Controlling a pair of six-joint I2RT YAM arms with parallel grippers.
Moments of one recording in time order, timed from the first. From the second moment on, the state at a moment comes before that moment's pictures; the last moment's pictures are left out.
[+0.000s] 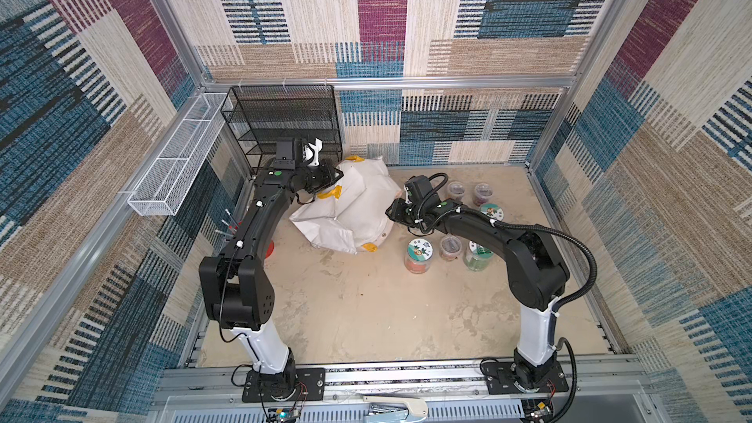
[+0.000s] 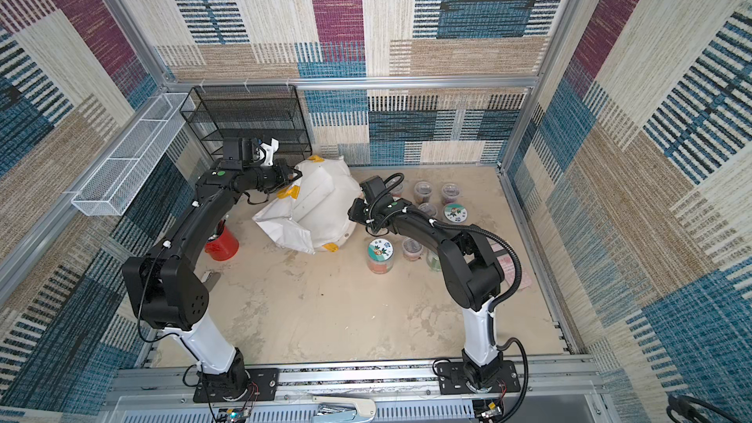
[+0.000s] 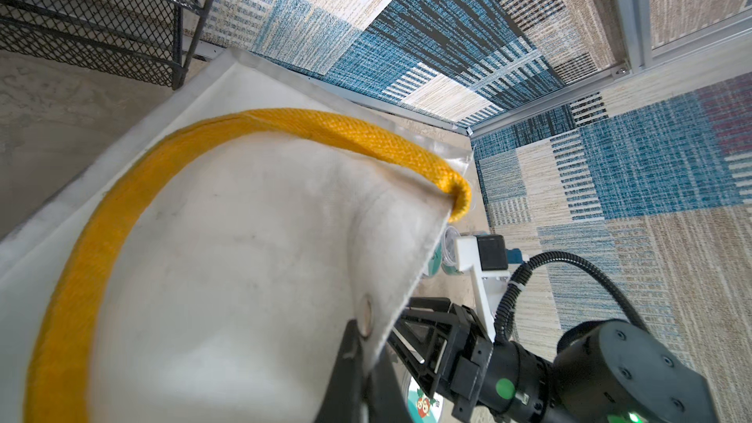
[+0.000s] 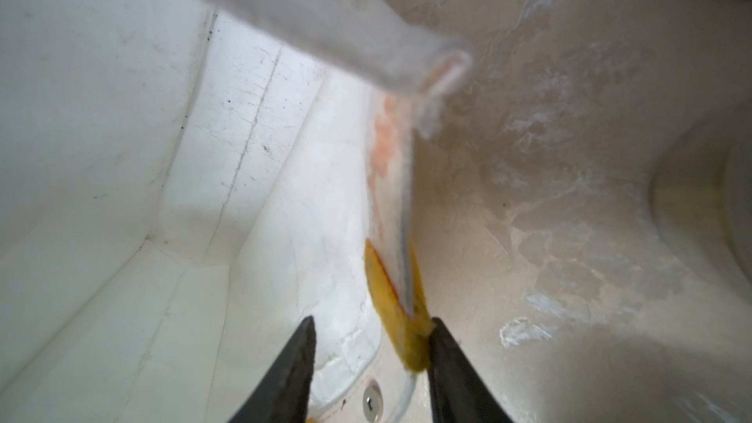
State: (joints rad) left arm -0.10 1.76 1.68 -0.58 0.55 -0.49; right arm 0.58 1.97 1.50 -0.28 -0.14 0.78
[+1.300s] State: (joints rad) left arm -0.09 1.81 1.87 -0.94 0.45 -0.36; right arm 0.57 2.05 2.13 -0.98 -0.08 0.36
